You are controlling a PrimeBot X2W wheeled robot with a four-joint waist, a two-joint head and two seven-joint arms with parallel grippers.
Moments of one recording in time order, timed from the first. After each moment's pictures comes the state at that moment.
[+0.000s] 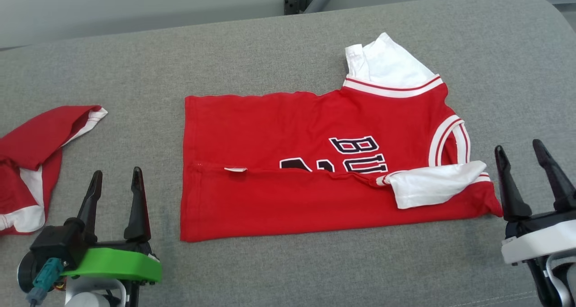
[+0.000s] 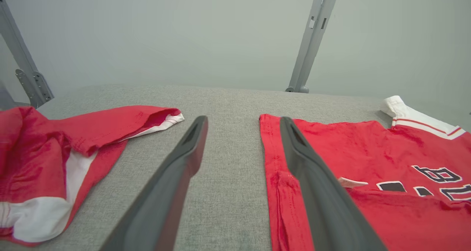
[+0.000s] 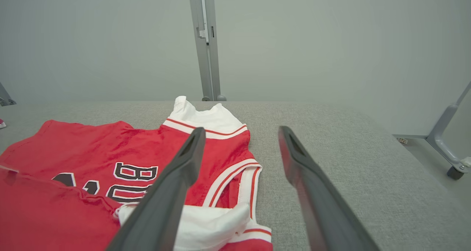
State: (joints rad) left arm -0.07 0.41 -0.33 0.00 -0.61 0.21 -0.26; right arm -0.01 -0.35 -0.02 -0.02 0.36 0.13 -0.22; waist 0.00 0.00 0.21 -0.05
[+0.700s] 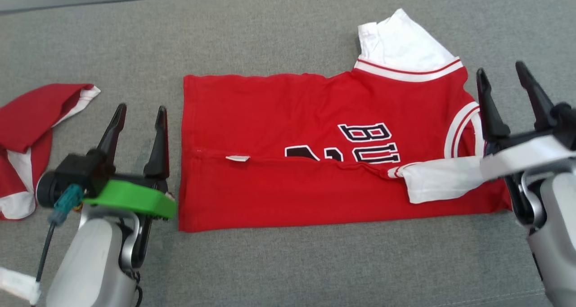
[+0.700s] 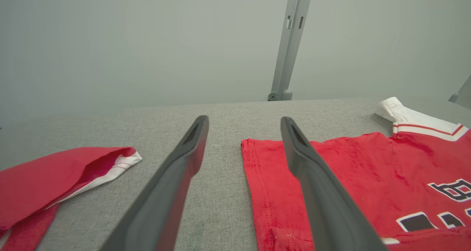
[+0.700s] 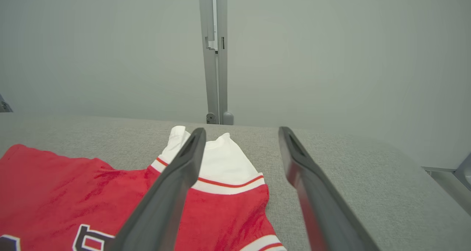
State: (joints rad) left arm -0.34 0.24 -0.22 0.25 -0.39 -0.06 -0.26; right arm -0.37 -0.31 0.06 0.23 0.29 0.13 -0.25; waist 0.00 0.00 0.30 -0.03
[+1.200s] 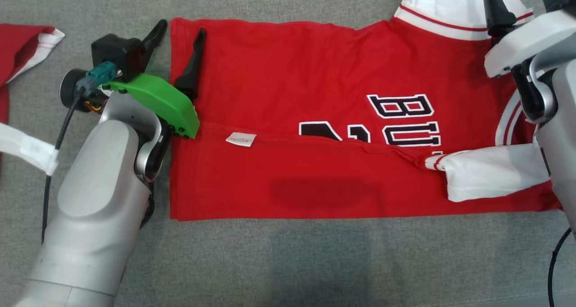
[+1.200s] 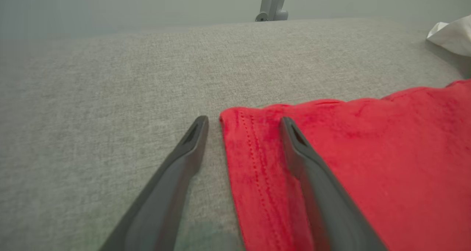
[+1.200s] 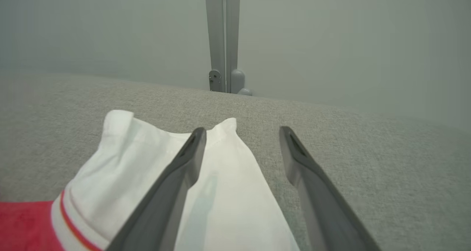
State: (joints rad) left arm -0.78 0.20 -0.39 0.54 -0.44 -0.13 -0.05; right arm -0.88 -0.36 0.21 0.56 0.34 0.13 -0.15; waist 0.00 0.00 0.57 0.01
